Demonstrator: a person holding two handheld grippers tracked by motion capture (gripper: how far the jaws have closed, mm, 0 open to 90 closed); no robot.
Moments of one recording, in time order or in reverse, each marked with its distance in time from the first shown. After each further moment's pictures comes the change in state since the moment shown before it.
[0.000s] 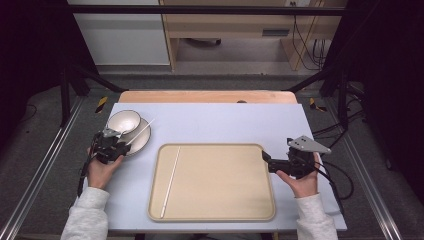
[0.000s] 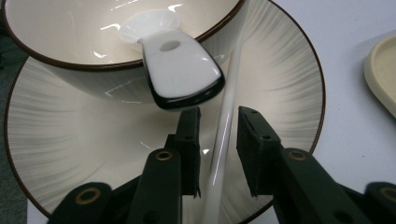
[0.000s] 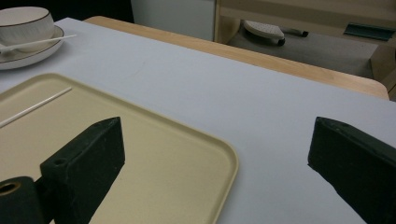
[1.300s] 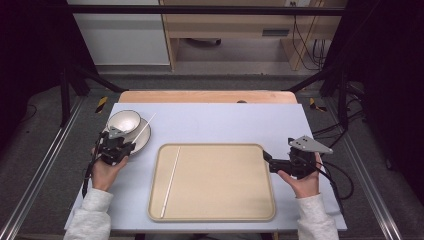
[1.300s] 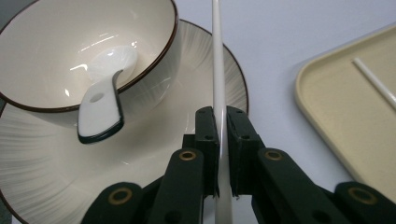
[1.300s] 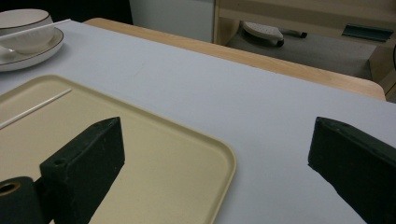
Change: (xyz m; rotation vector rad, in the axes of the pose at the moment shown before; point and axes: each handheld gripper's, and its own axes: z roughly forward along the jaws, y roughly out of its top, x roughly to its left) left arm -0.034 0.014 -0.025 -0.049 -0.020 0.045; right arm -0.002 0.001 -0.003 -0.005 -0.002 0.003
